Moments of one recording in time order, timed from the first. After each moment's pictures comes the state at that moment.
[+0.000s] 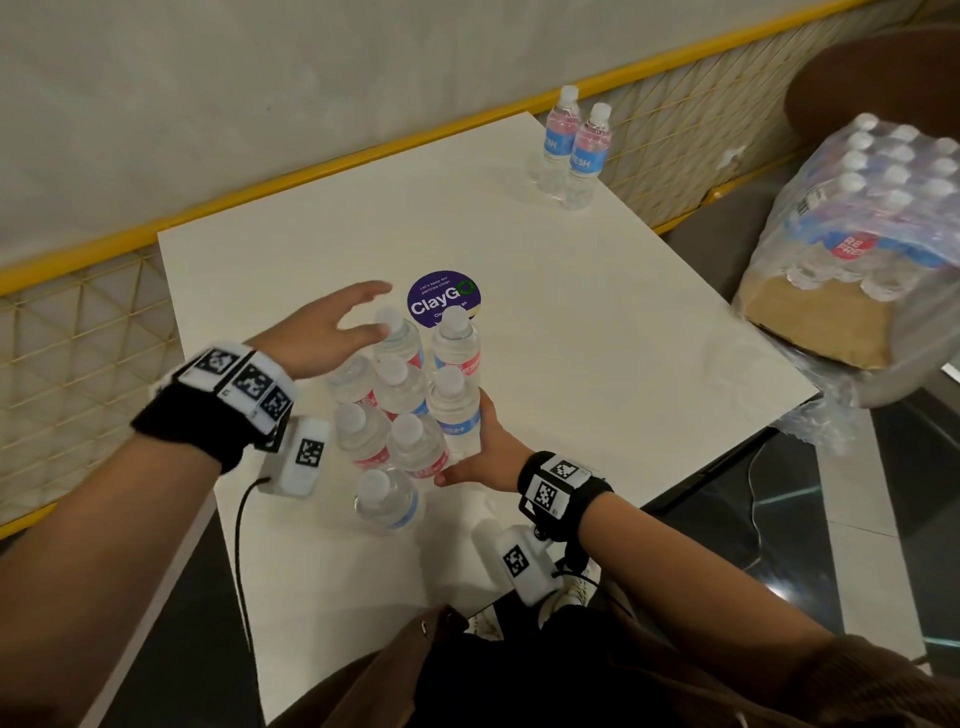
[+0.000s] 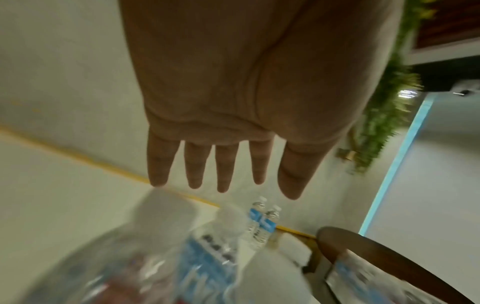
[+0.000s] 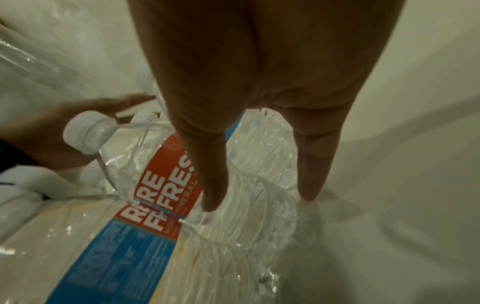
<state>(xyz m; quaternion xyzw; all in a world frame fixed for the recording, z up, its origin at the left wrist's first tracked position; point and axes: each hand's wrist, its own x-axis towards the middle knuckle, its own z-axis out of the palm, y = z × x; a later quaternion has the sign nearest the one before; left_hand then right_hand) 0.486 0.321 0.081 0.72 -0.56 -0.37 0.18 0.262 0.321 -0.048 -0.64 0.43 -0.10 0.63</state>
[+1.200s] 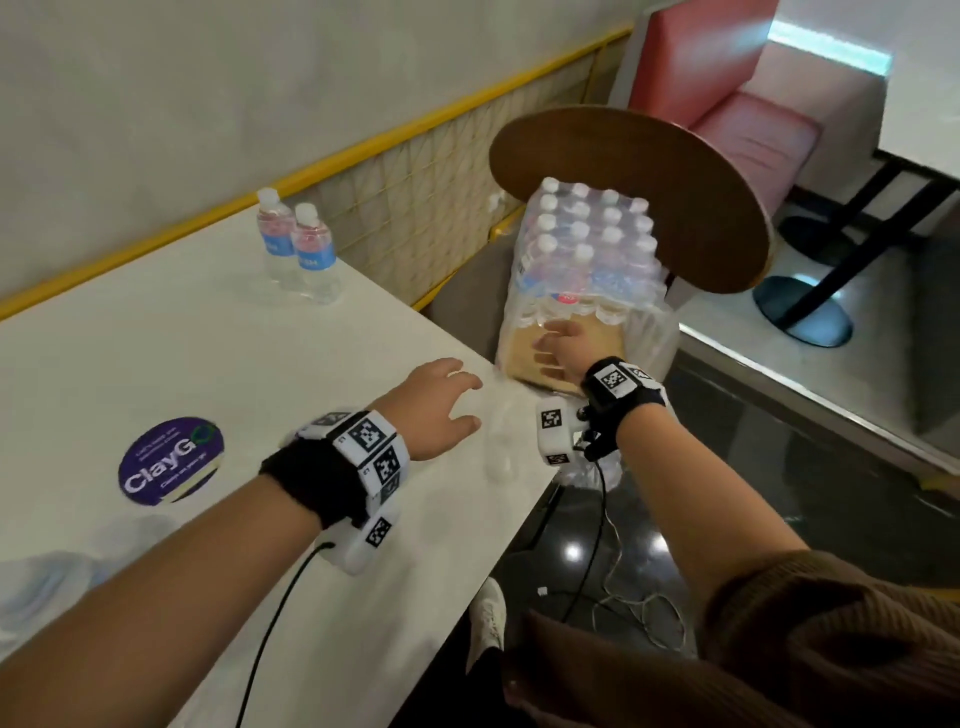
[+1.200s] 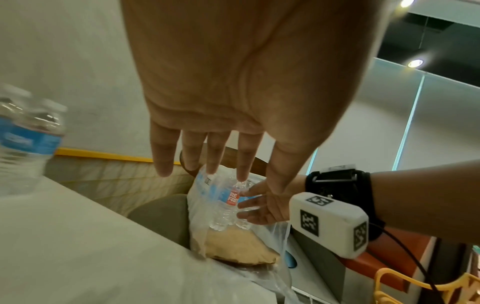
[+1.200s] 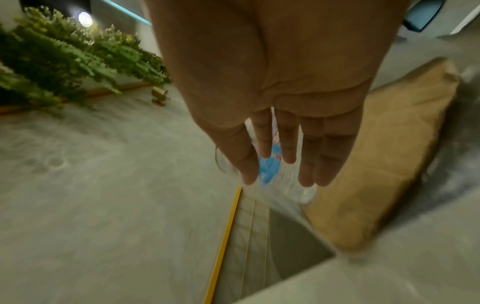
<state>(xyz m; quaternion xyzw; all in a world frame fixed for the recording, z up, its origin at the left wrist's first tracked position) 0.170 0.147 0.067 0.50 -0.81 -0.29 0.01 -0.053 0.074 0.023 -0.35 0.69 -0.36 0.52</state>
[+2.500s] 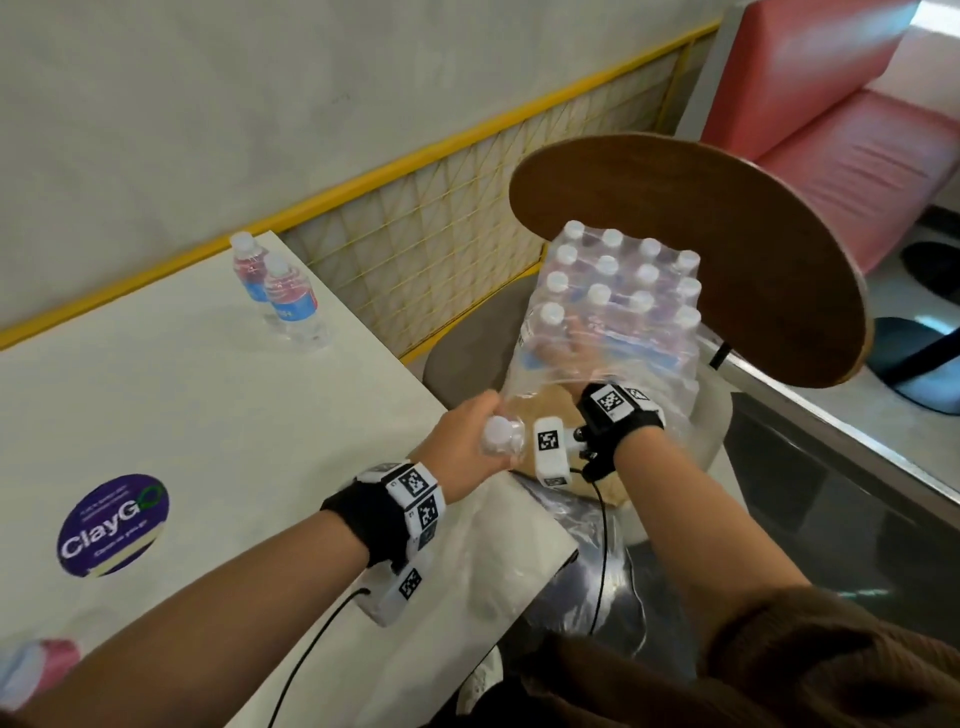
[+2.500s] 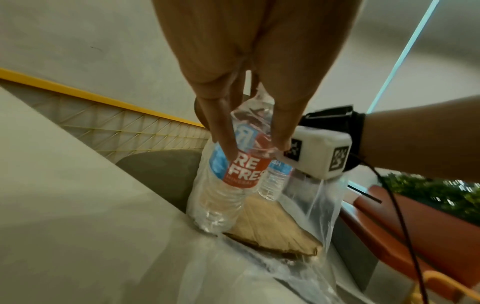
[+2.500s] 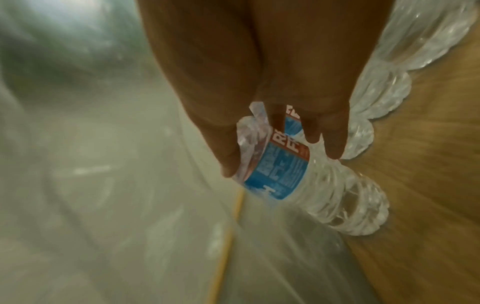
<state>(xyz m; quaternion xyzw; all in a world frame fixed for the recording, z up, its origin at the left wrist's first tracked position) 0.059 0.038 0.018 0.56 -0.69 -0.40 0.22 -0.134 -0.027 0.024 -0.45 0.72 -0.17 0.51</state>
